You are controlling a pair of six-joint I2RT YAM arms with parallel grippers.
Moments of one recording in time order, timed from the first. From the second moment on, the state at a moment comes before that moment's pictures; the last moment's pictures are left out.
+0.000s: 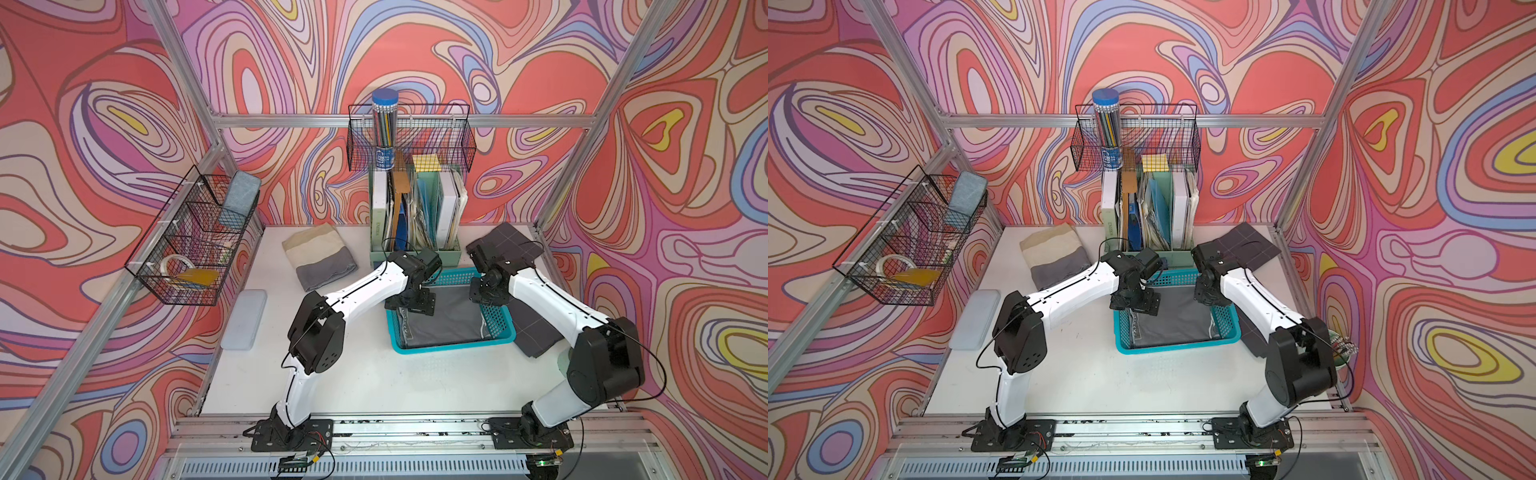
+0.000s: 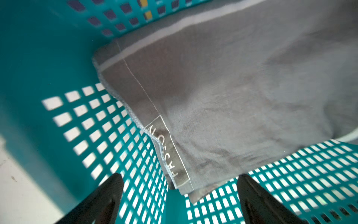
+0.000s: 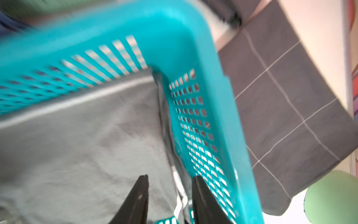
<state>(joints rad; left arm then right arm) -0.79 2.03 1.87 -1.17 -0.01 -0.59 0.31 1.56 1.27 -0.94 0.22 0.48</state>
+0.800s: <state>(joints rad) -0.72 1.89 1.58 -1.06 -0.02 -0.53 0.31 1.35 1.33 -1.03 0.23 0.45</state>
